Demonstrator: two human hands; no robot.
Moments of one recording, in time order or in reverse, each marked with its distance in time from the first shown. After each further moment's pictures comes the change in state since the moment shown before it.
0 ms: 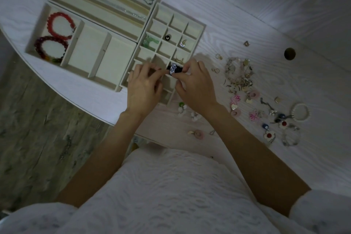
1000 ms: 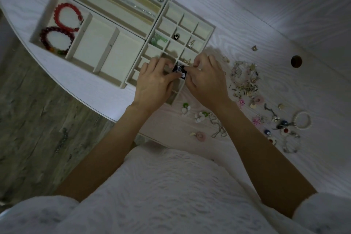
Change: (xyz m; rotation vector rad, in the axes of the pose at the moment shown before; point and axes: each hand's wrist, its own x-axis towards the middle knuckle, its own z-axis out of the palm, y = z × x) left_hand 0.011 0.001 0.003 0.137 0.017 0.177; right_hand 0.012 0.012 -0.010 -0.172 -0.020 -0.060
